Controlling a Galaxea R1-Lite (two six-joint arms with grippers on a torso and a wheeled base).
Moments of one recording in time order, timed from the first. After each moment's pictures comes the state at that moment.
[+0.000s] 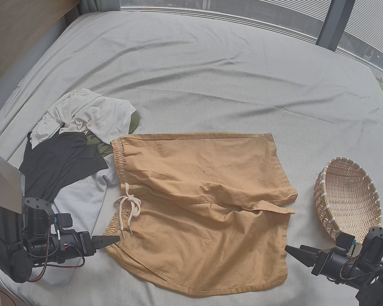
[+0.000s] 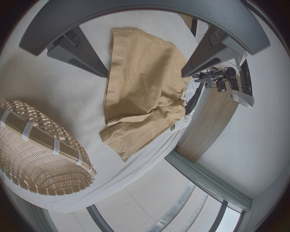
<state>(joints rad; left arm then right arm) -0.17 2.25 -0.16 -1.55 -0.44 -0.54 0.05 2.01 -0.08 -1.54 0.63 0.34</state>
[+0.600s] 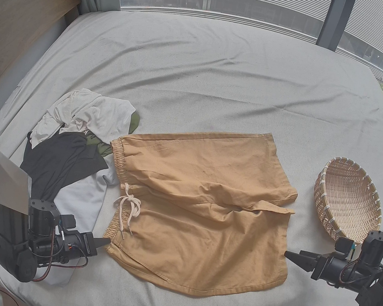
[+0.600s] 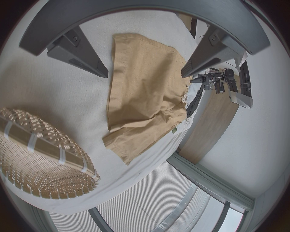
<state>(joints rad) -0.17 2.29 -0.18 -1.55 -0.42 -0.53 0.05 2.04 -0.04 -1.54 0.63 0.31</state>
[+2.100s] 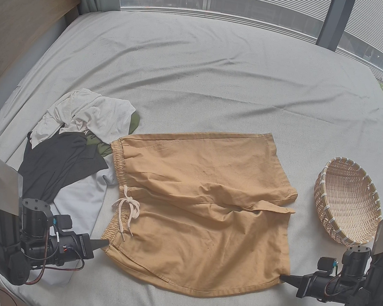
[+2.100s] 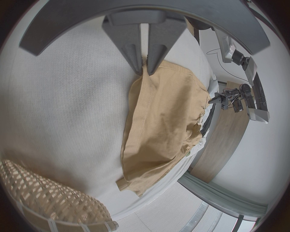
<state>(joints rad) -0.18 2.21 -0.10 -1.55 -0.43 -0.53 0.07 2.21 -0.02 -1.53 0.57 0.21</state>
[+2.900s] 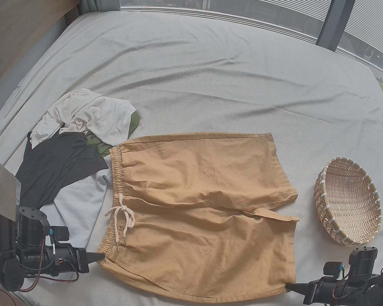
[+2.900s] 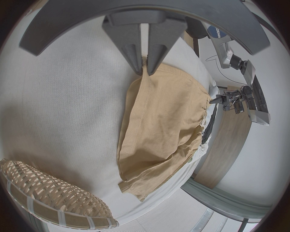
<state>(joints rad) -0.19 2.22 -0.02 -1.55 -0.43 -0.42 0.04 2.03 -0.02 -1.19 0.57 0.13</state>
